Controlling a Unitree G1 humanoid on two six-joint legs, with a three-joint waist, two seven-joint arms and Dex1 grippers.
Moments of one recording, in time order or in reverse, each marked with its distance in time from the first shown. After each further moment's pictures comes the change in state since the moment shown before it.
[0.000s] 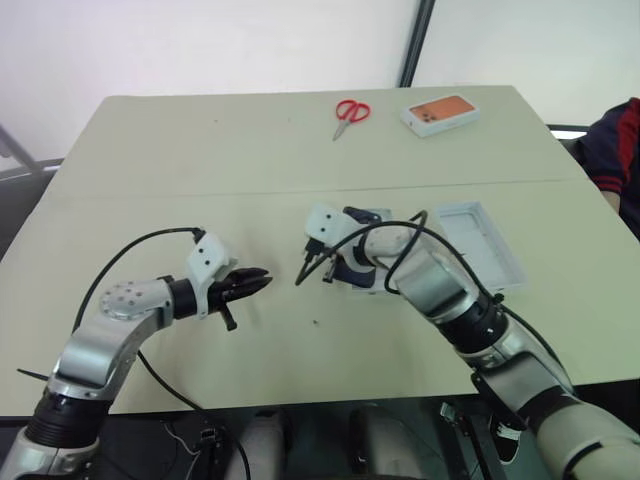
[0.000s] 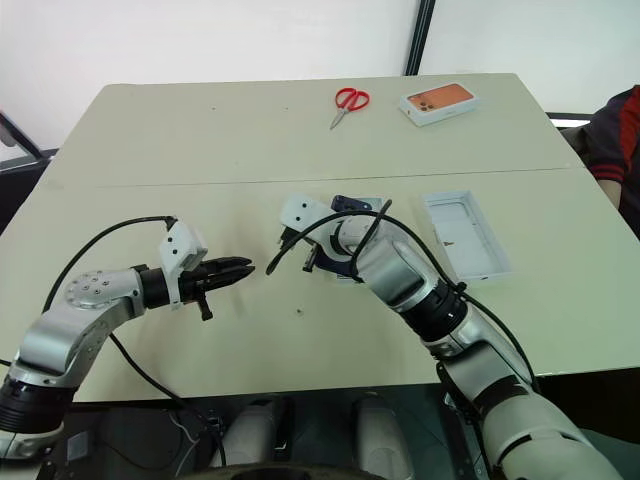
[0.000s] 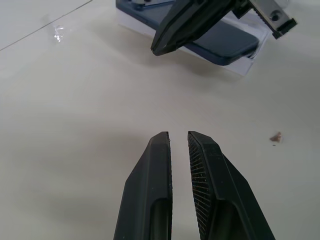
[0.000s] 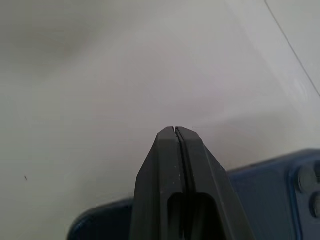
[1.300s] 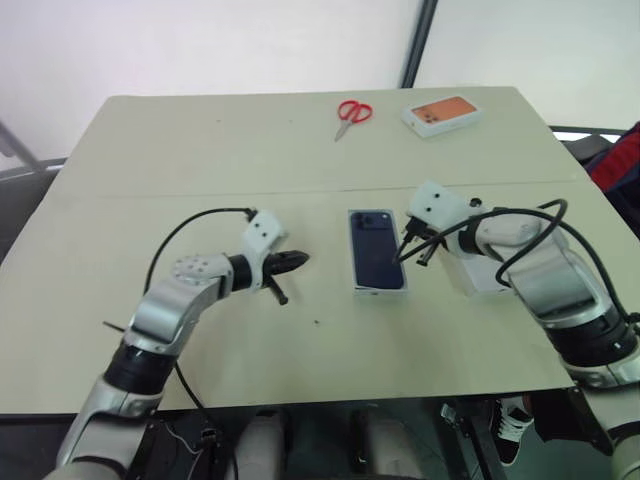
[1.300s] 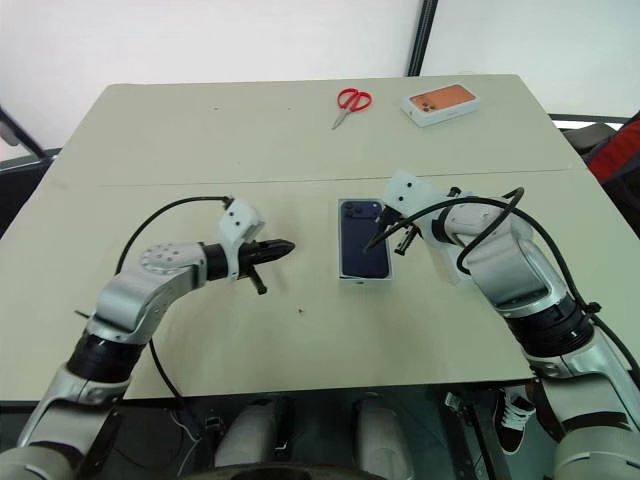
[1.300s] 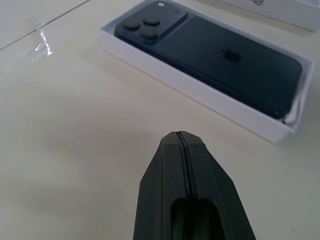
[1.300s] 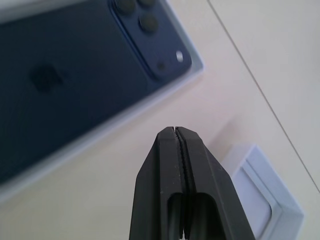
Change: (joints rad) left arm -0.415 -0.264 -0.260 0.250 0.144 0.220 0.144; right arm 0.192 -0.435 -0.243 -0.116 0.033 -0.126 0.070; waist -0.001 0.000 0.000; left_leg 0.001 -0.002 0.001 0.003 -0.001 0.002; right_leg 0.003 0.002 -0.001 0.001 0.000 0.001
